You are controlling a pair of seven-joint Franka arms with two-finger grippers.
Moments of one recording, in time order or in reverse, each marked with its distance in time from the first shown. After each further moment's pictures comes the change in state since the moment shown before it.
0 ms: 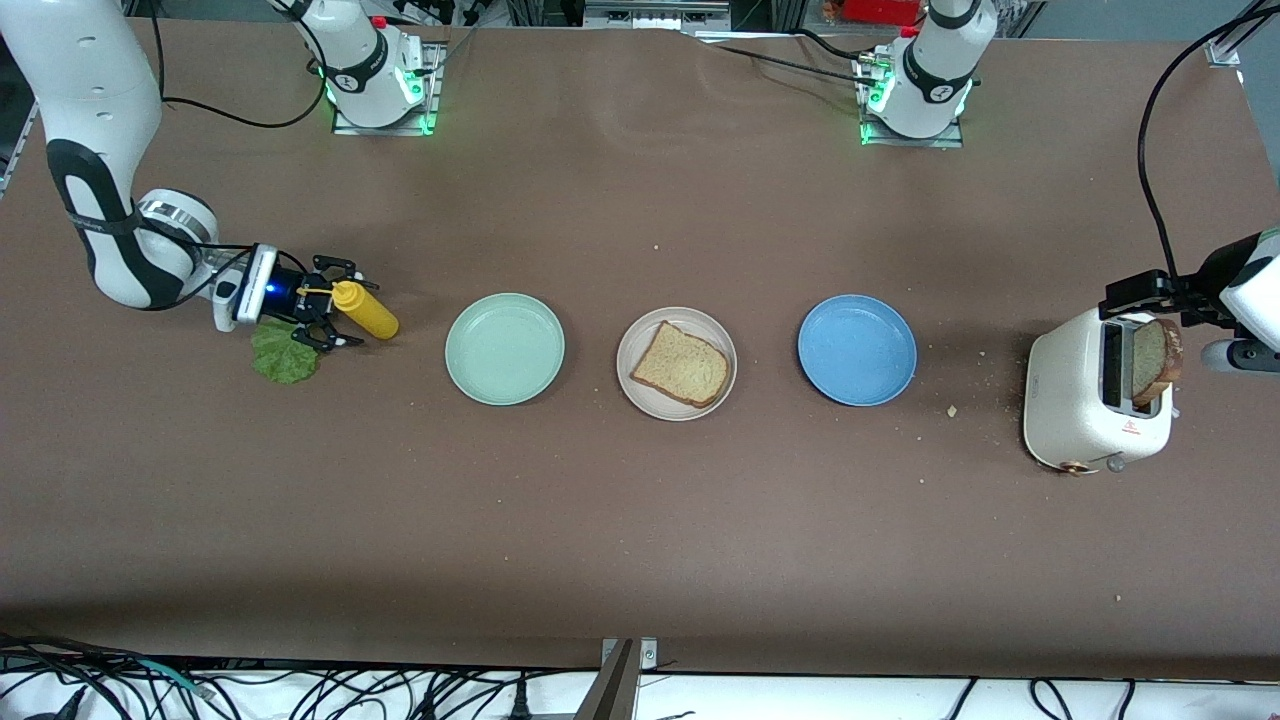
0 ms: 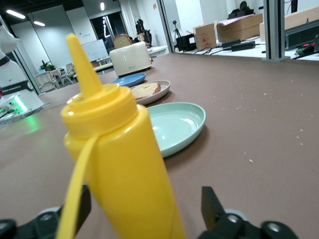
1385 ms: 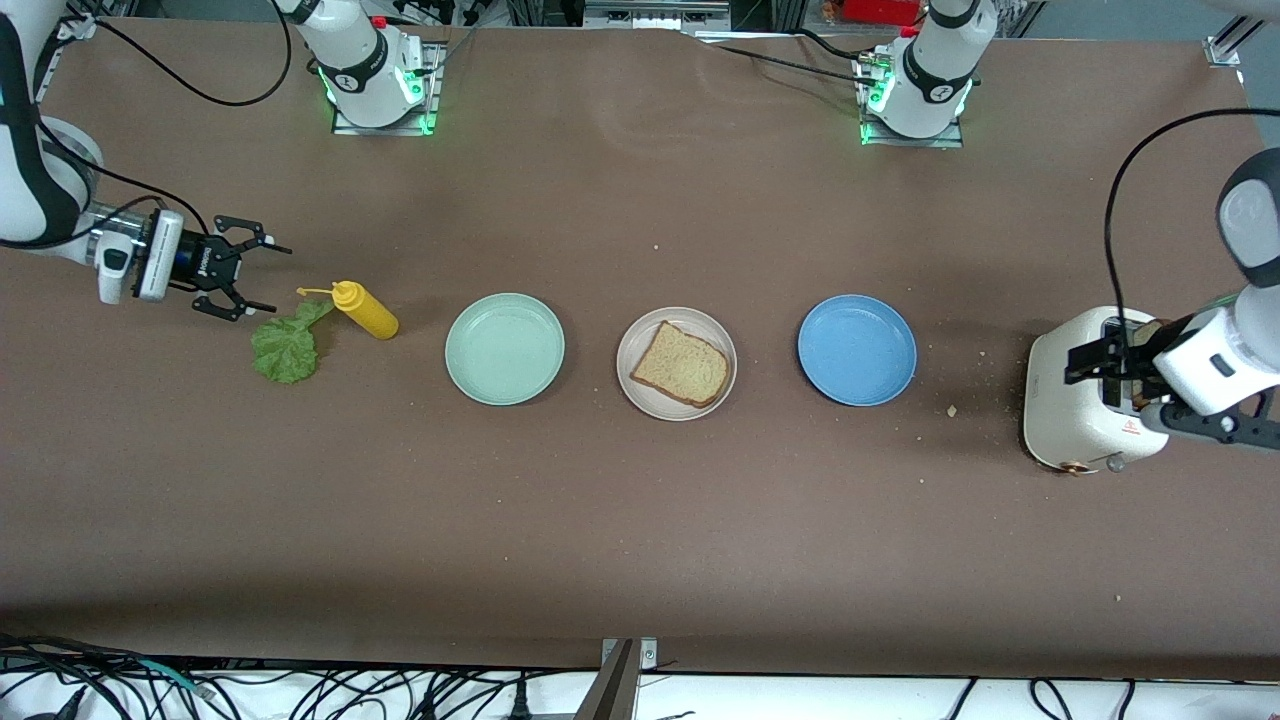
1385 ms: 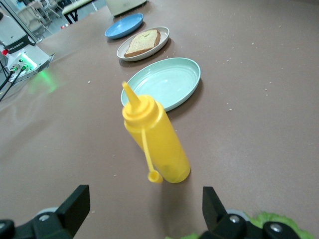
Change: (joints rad) left arm 0.003 0.087 -0.006 -0.048 -0.007 0.212 0.135; right arm 0.001 -0.274 -0.142 -0.006 -0.435 0.134 0.341
